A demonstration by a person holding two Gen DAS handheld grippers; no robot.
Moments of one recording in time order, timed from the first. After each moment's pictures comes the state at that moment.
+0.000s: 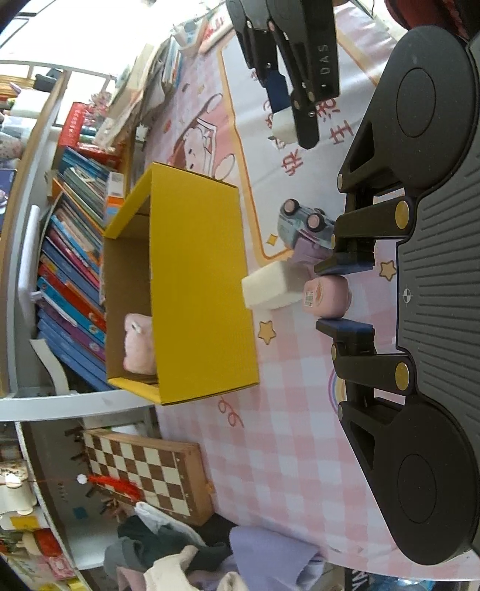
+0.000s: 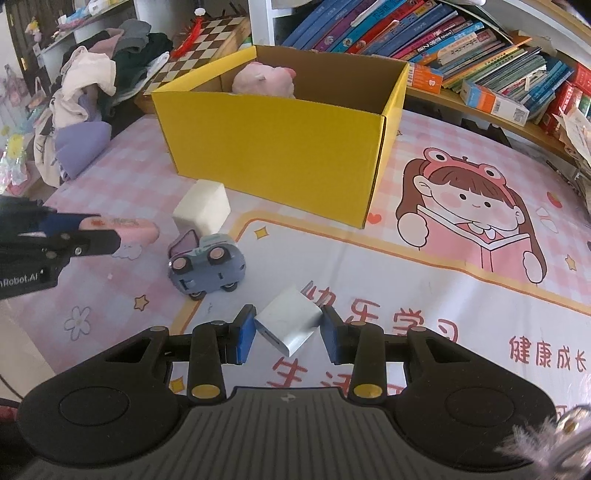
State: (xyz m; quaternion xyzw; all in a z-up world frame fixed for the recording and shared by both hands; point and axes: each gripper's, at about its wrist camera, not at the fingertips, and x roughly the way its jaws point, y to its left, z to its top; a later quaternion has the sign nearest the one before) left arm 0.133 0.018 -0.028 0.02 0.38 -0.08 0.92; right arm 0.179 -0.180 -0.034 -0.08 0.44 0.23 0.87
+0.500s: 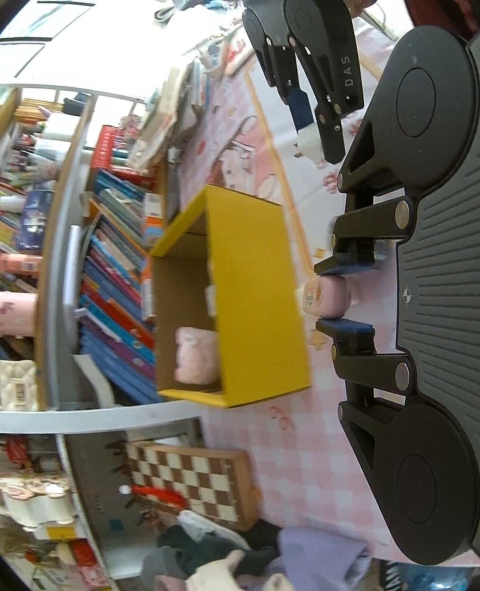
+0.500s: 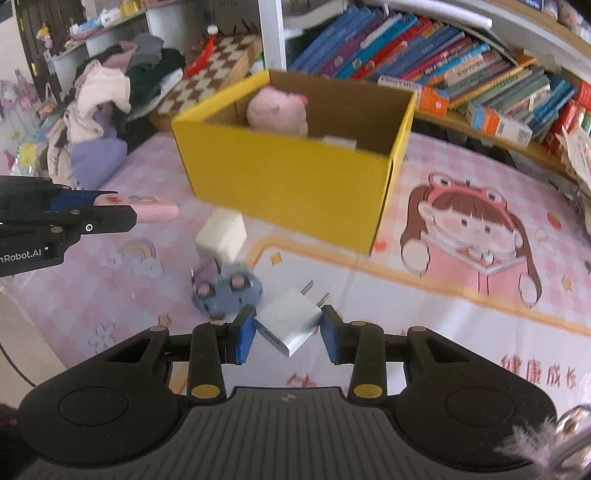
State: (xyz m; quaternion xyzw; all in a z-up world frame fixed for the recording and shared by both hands) left arm 0.138 0.025 0.010 0.02 0.33 -0.11 0.94; right arm 0.182 -0.177 -0.001 -0.08 0.41 0.25 0.87
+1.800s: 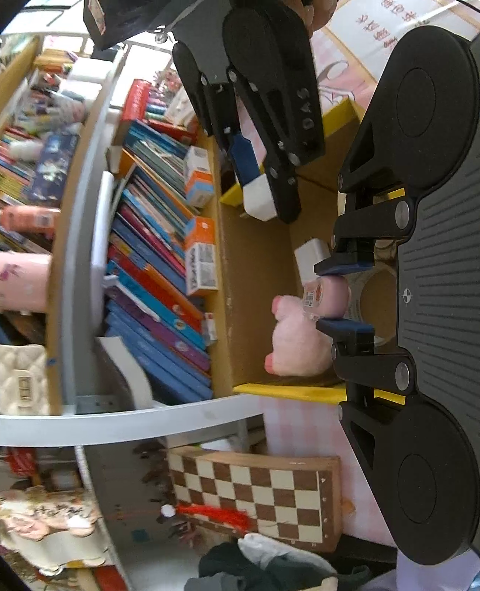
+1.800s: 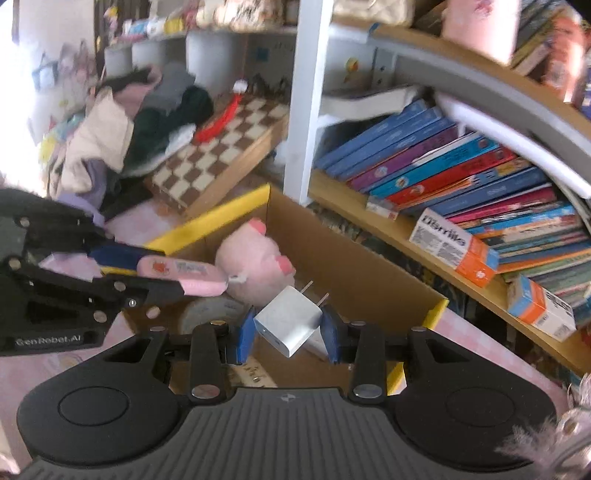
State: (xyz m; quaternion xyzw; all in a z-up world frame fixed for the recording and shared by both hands) left arm 0.297 0.022 0.026 0.01 0.33 -0.08 0.94; right arm 0.381 -0.125 0.049 -0.19 0.34 0.35 0.85
